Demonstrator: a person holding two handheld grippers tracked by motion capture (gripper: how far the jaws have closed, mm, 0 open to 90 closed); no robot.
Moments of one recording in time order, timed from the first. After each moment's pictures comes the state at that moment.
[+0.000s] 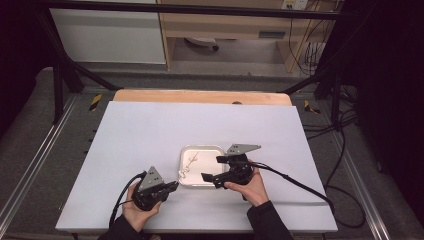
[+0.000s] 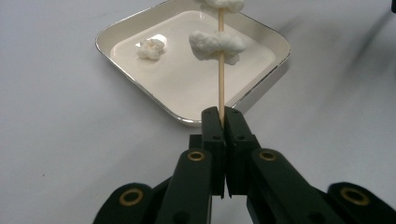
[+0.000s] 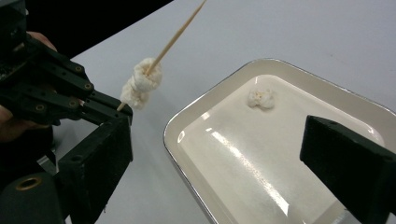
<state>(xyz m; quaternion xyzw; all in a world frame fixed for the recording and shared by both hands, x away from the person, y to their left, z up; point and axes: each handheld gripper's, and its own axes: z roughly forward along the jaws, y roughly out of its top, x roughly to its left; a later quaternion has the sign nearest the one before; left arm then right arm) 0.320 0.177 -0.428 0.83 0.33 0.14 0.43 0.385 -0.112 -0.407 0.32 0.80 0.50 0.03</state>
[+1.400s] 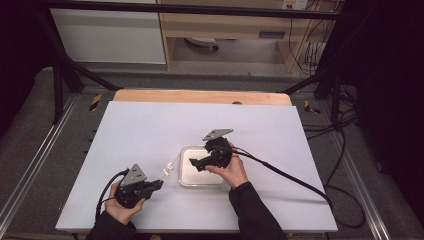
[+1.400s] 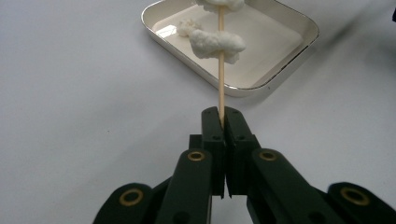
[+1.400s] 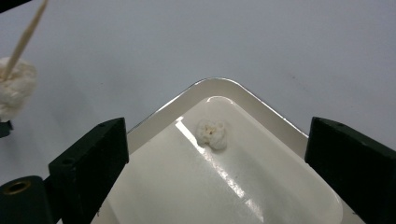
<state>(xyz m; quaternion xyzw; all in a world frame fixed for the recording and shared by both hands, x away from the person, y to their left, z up) 0.324 0.218 -0.425 0.83 0.34 0.14 0.42 0.437 -0.057 -0.408 0.33 0.84 0.41 0.11</state>
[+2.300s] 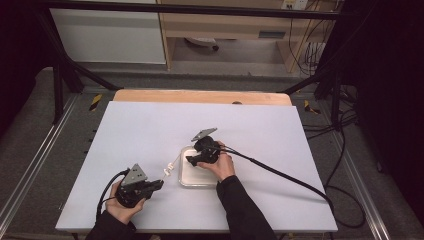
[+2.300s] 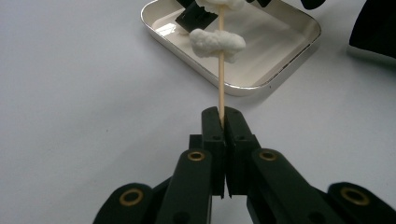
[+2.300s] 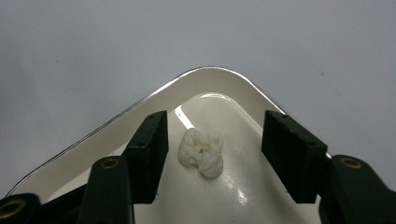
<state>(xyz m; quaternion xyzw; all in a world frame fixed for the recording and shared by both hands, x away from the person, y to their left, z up) 0.326 0.217 -0.427 0.83 0.34 0.13 0.42 0.465 -0.029 -0.440 0.31 0.87 0.36 0.11</state>
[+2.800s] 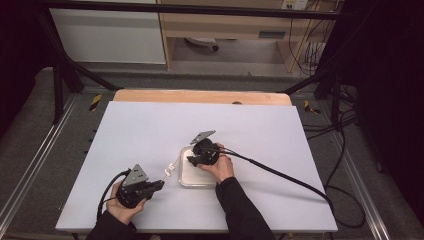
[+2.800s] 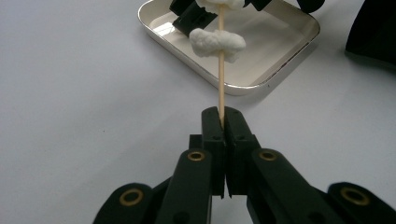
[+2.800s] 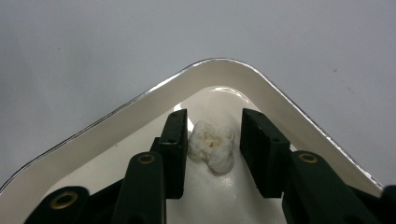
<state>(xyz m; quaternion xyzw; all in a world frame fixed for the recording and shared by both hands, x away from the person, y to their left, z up) 0.325 0.215 -0.428 0.83 0.34 0.13 0.42 0.461 -0.027 -0.445 0.29 0.88 0.36 0.11</state>
